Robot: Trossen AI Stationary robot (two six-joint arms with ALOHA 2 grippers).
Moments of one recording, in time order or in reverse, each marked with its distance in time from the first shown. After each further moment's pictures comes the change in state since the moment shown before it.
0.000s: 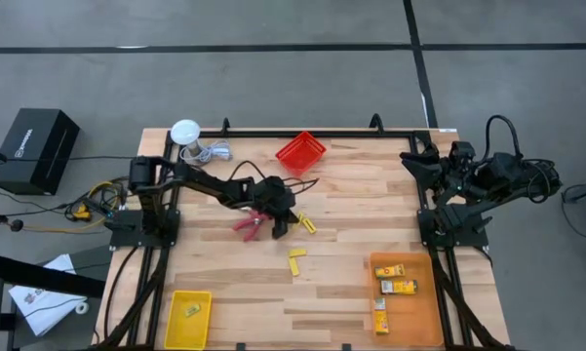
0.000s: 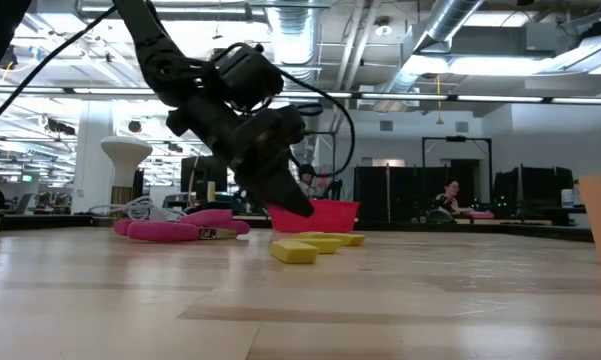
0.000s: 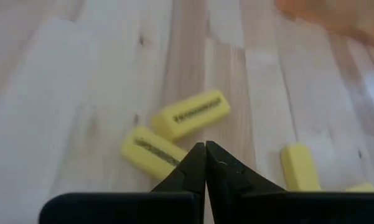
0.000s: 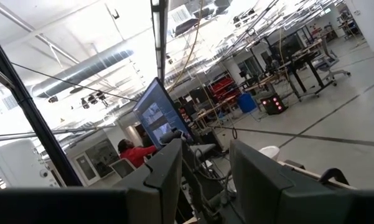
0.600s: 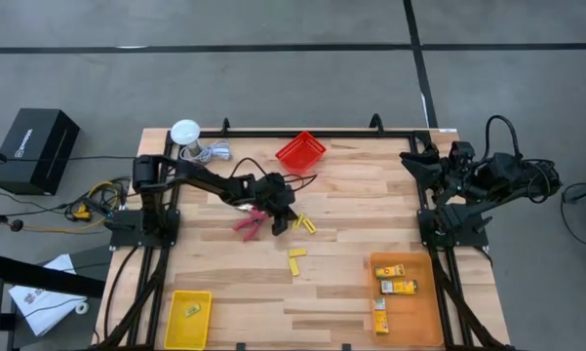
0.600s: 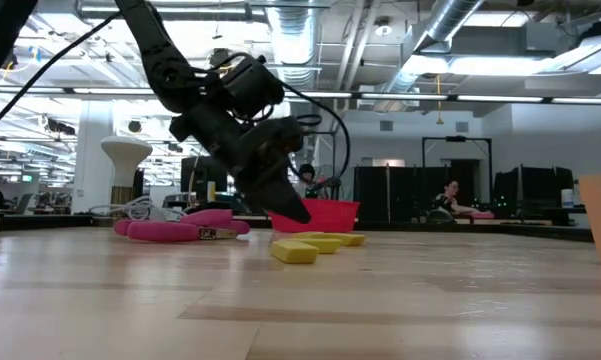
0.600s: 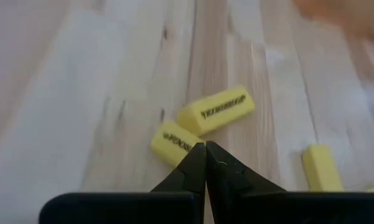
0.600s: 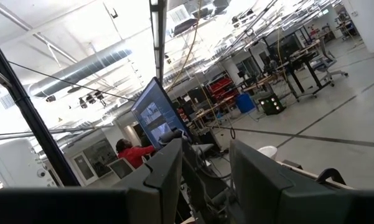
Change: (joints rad) left arm 0.031 0.026 0.005 -0.011 0.025 0.002; right arm -0.001 0.000 0.000 -0.003 0.004 -0.004
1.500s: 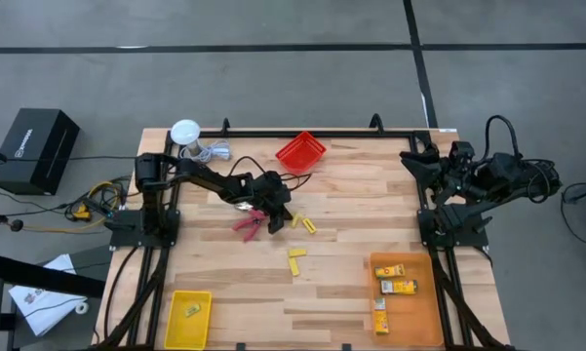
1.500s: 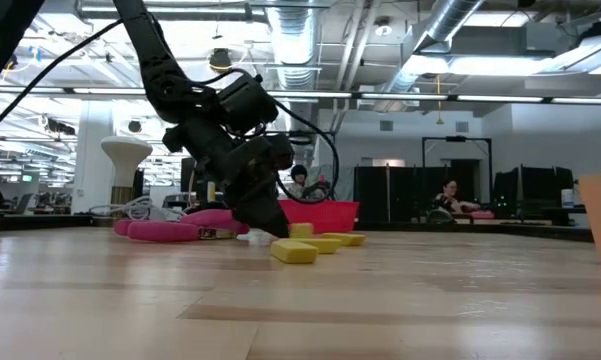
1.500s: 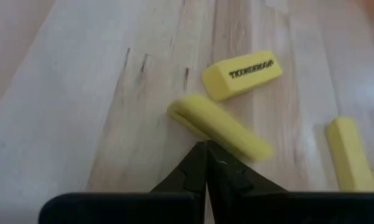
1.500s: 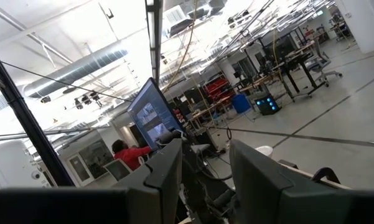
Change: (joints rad) left arm 0.035 0.025 -0.040 -0.029 0.031 0.006; right arm 0.001 0.000 0.000 -0.005 0.018 0.000
